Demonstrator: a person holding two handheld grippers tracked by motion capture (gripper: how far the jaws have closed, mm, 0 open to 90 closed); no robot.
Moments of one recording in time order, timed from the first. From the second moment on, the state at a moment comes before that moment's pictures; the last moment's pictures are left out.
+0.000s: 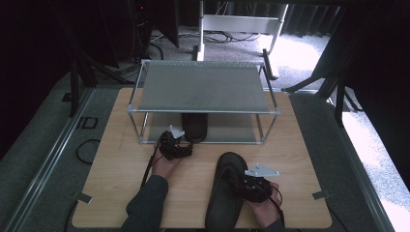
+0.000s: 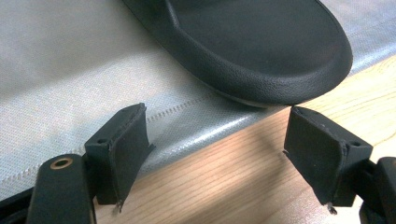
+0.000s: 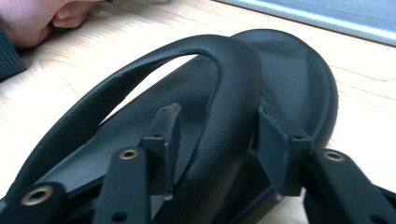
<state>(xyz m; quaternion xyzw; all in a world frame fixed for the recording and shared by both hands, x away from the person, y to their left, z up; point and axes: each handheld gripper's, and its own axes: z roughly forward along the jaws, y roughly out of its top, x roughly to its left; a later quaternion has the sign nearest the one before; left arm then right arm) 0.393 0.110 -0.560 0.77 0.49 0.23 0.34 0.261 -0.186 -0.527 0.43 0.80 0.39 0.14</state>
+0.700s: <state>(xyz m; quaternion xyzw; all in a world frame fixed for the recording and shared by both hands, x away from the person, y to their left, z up) 0.393 0.111 -0.560 0.77 0.49 0.23 0.35 0.283 -0.174 -0.526 0.42 0.81 0.38 0.16</state>
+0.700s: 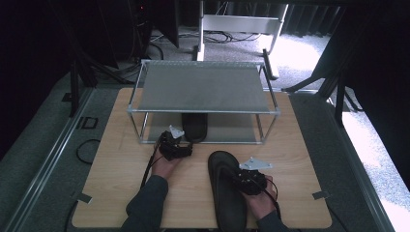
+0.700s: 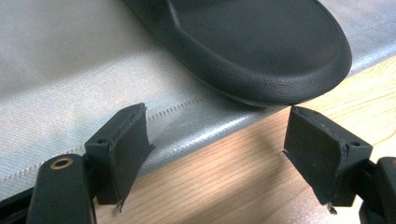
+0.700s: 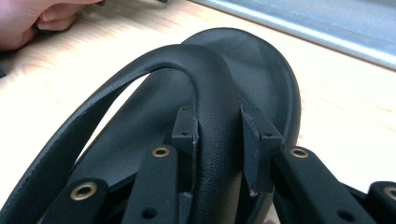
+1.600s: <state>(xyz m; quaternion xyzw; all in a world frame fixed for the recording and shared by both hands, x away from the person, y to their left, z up) 0.393 0.112 -0.560 0.77 0.49 0.23 0.35 0.340 -0.169 -0.491 0.41 0.79 0.41 0.22</state>
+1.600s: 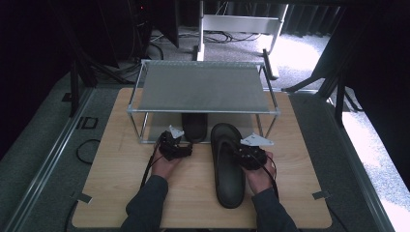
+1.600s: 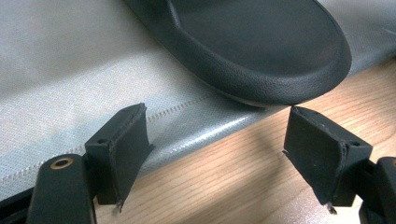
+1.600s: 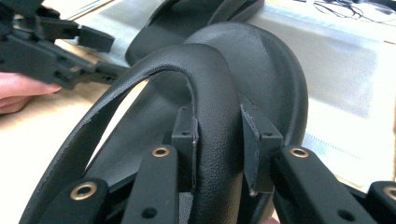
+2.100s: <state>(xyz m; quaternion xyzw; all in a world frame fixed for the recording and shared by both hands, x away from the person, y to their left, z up) 0.393 0.112 -0.560 0.76 0.49 0.23 0.35 0.395 -0.160 -0.500 0.42 0.78 0.40 0.24</state>
